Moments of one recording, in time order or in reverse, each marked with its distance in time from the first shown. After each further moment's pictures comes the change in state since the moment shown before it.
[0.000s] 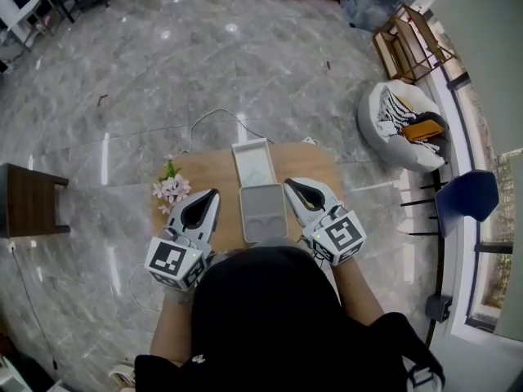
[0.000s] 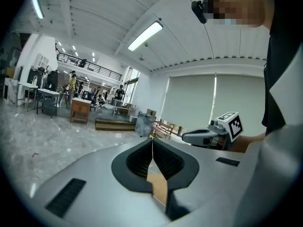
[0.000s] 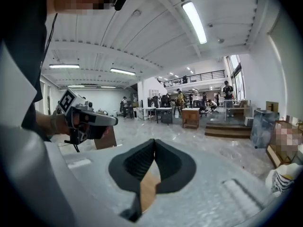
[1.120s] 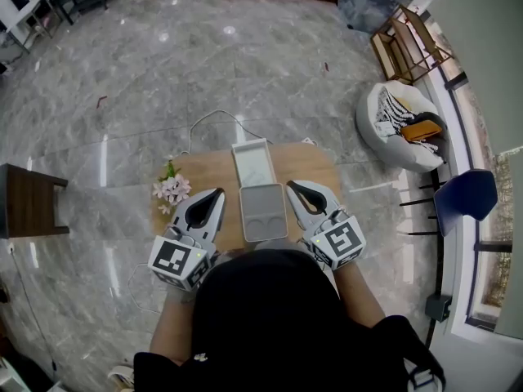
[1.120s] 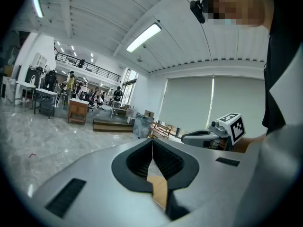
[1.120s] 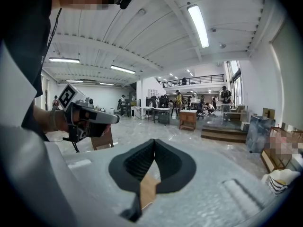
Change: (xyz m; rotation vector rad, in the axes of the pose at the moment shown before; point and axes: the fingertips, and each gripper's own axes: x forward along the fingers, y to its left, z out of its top) left arm 0.004 -0.010 0.005 0.033 -0.014 -0.043; right arm -0.009 0.004 0.006 -0.050 -0.001 -0.047
